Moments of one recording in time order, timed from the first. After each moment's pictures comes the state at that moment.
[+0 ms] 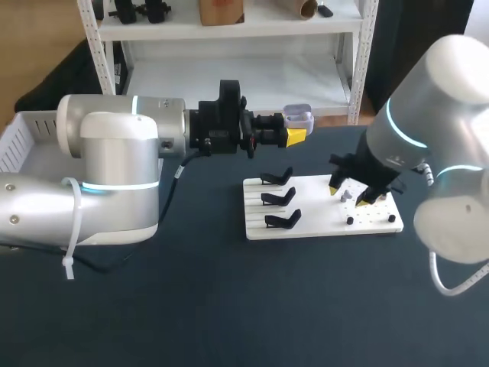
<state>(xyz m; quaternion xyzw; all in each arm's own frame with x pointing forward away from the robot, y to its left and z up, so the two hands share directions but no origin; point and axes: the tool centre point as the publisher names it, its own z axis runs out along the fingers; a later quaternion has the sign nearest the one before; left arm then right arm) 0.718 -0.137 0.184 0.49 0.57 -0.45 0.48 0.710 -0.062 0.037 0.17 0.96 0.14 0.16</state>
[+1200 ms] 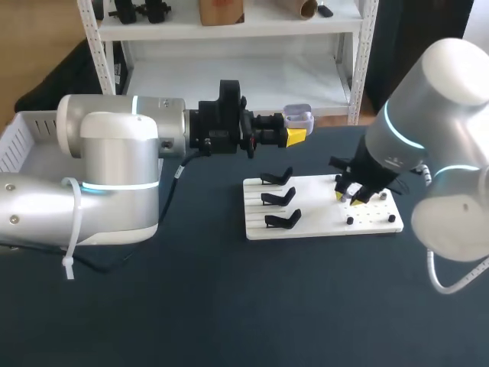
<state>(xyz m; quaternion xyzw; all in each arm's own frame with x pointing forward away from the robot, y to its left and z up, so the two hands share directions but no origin) 0.718 -0.137 0.184 0.49 0.57 -0.45 0.48 0.714 -0.063 0.027 0.17 0.97 0.14 0.15</state>
